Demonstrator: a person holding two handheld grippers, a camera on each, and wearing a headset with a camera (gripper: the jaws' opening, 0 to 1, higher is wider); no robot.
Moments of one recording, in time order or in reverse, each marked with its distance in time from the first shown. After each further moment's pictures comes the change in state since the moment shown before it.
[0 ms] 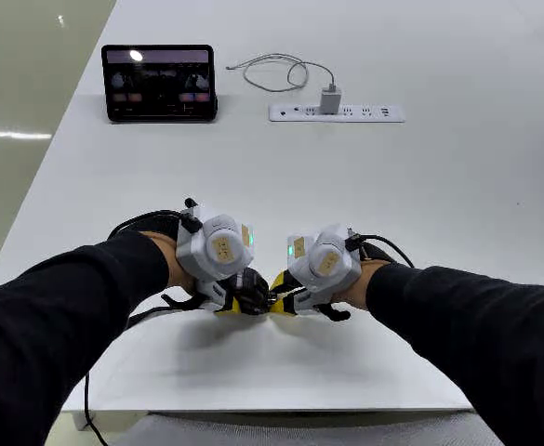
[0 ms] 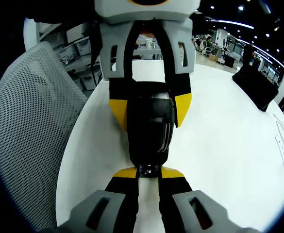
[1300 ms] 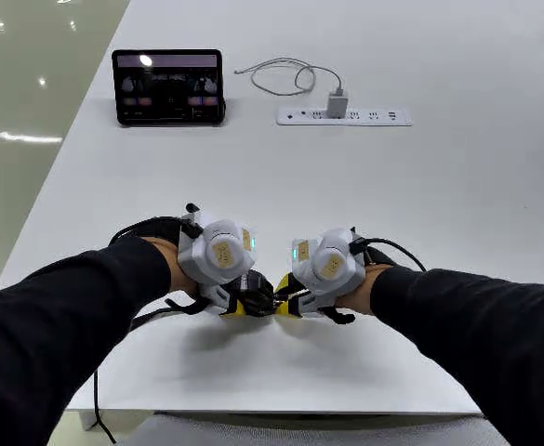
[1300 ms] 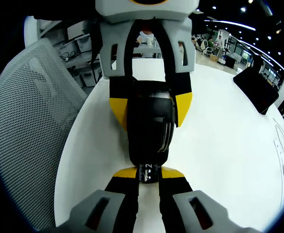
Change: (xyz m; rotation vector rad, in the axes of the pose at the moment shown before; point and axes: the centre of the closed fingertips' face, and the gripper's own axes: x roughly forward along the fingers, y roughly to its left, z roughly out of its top) left arm -0.002 0.000 -0.001 -0.010 -0.022 0.019; right arm 0.001 -0.001 0.001 -0.046 0.030 -0.012
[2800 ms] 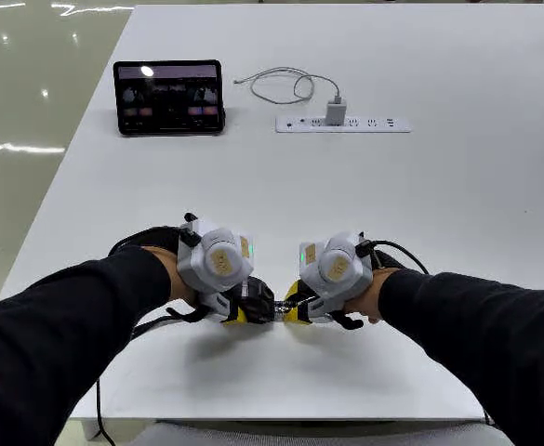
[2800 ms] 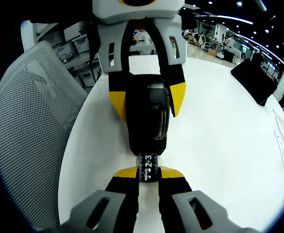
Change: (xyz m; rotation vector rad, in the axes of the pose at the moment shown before) left arm 0.001 0.000 0.001 0.000 -0.008 0.005; right arm -0.008 0.002 -0.012 0.044 0.021 0.011
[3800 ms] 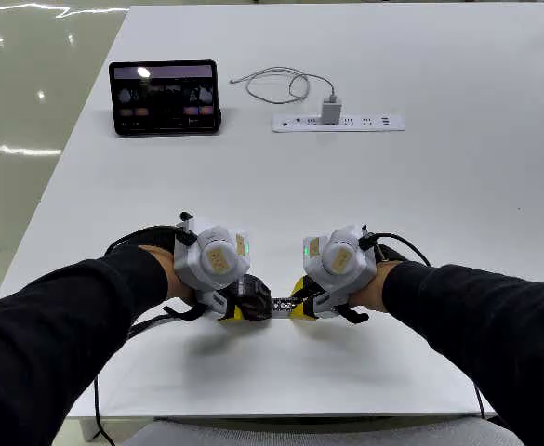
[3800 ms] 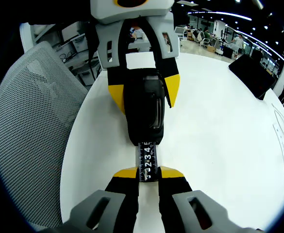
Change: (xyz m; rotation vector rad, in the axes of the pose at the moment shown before) left arm 0.000 0.000 0.000 -0.002 0.005 0.010; right arm -0.009 -0.003 -0.012 0.030 0.029 0.006
